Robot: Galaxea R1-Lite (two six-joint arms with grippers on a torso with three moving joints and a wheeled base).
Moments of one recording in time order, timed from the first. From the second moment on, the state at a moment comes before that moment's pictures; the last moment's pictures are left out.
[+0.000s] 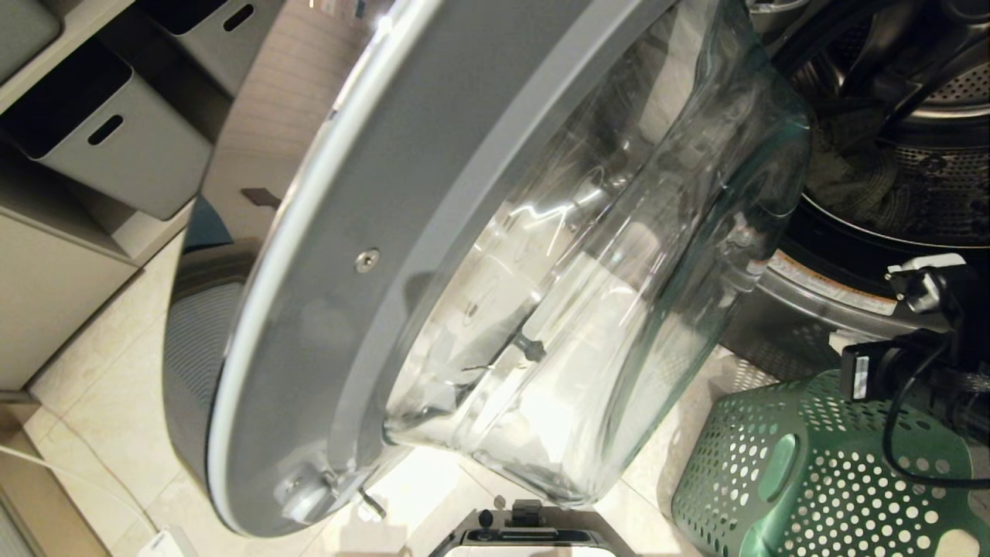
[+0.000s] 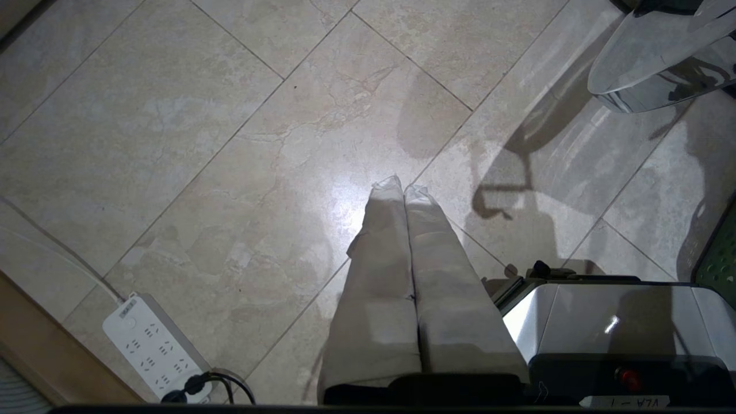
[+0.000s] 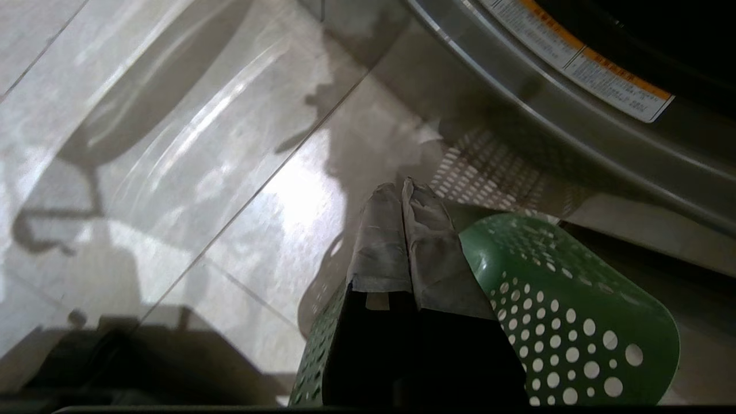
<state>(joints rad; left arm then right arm) -0.01 0.00 0.00 0.00 0.00 -0.02 0.01 1.47 -0.52 -0.71 -0.11 -0.10</state>
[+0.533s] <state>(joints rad) -0.01 0.00 0.00 0.00 0.00 -0.02 -0.01 1.75 -0.73 -1.08 -0.36 -0.07</state>
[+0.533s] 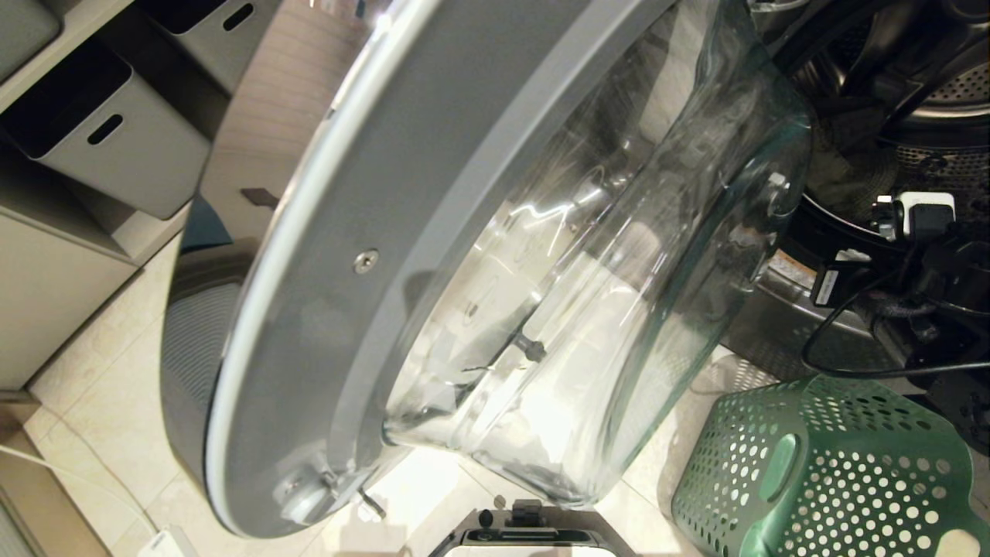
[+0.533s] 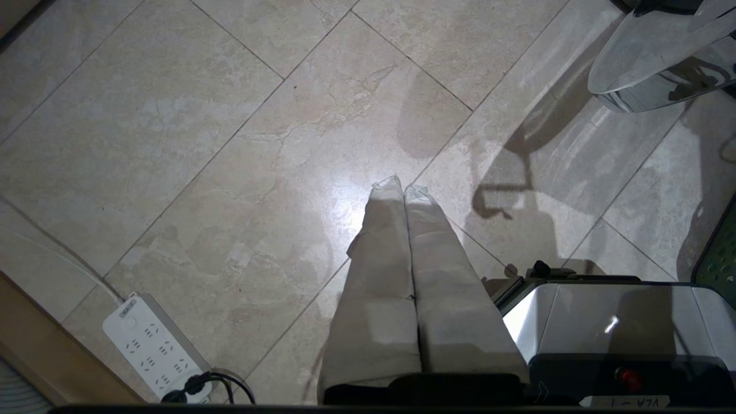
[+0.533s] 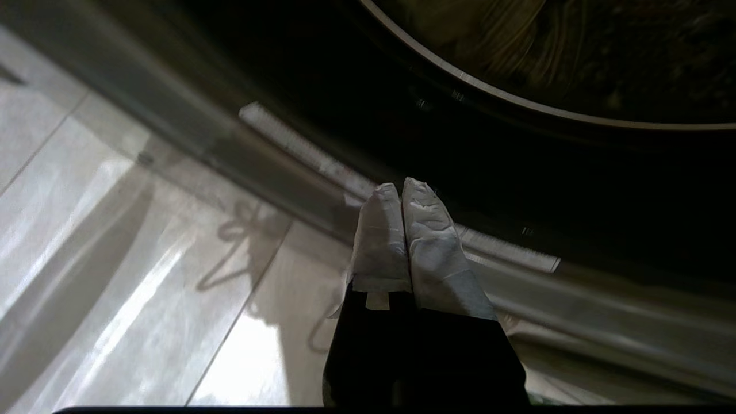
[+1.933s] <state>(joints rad) -0.01 0.00 0.00 0.00 0.00 -0.02 -0.27 2.11 -1.58 -0.35 -0.35 0.36</state>
